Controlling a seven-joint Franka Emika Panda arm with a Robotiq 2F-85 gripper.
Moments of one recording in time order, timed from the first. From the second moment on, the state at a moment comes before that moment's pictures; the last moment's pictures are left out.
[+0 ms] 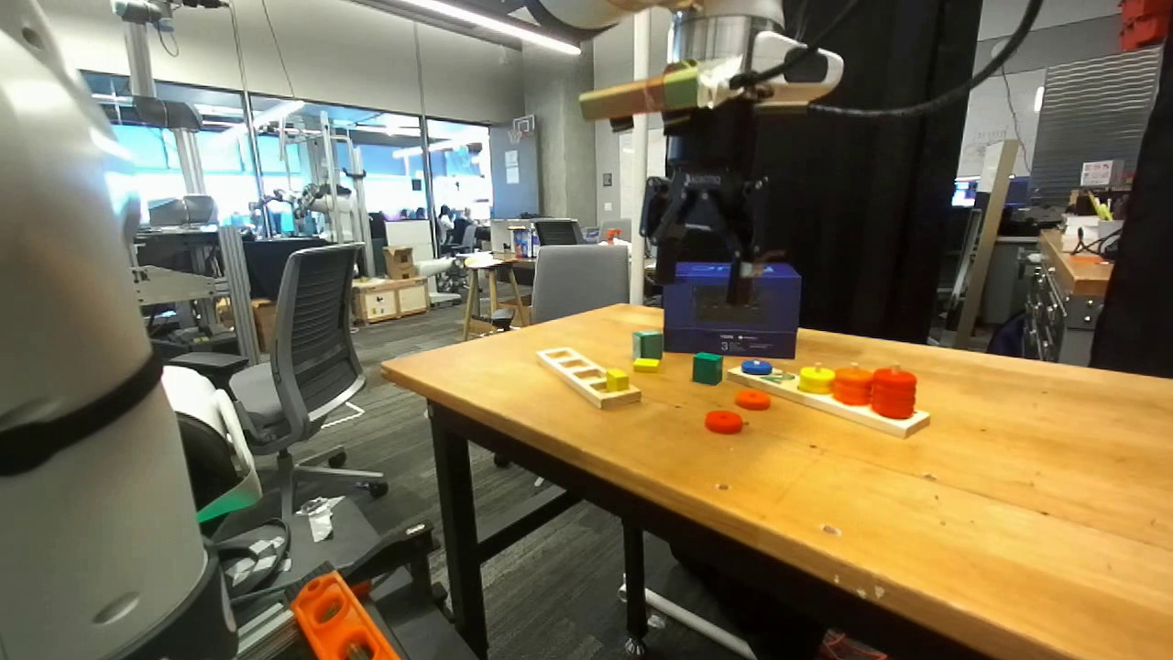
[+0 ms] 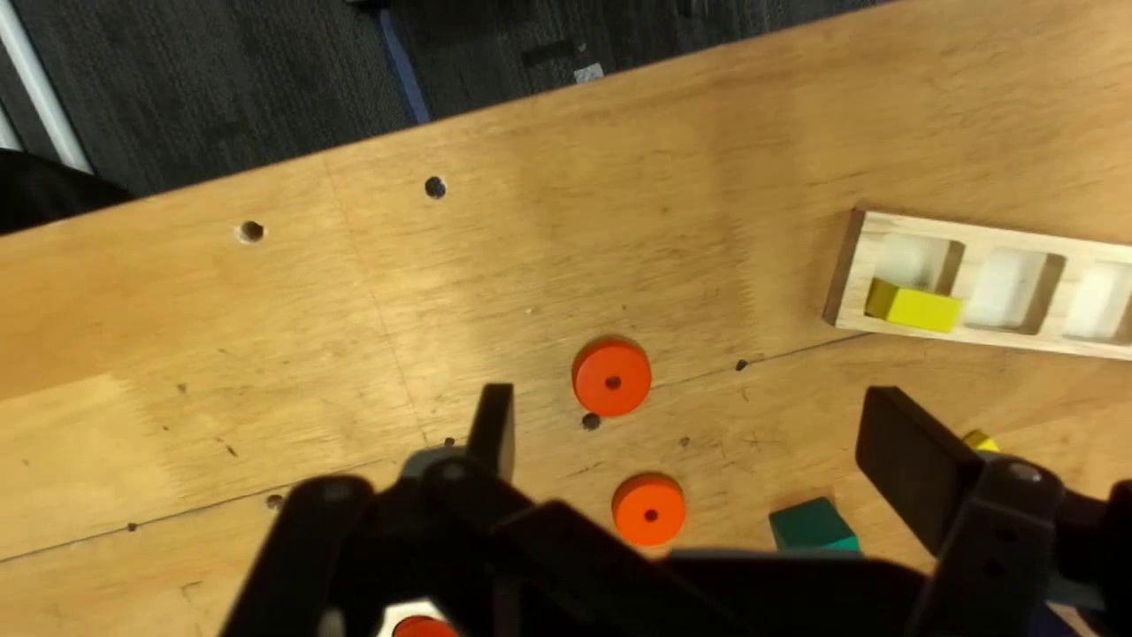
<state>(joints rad) -0.06 -0.31 -0.06 -2.48 0.04 2.15 -0.02</state>
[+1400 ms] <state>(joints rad) -0.03 -0.92 -0.07 -2.53 -0.05 1.63 -0.18</state>
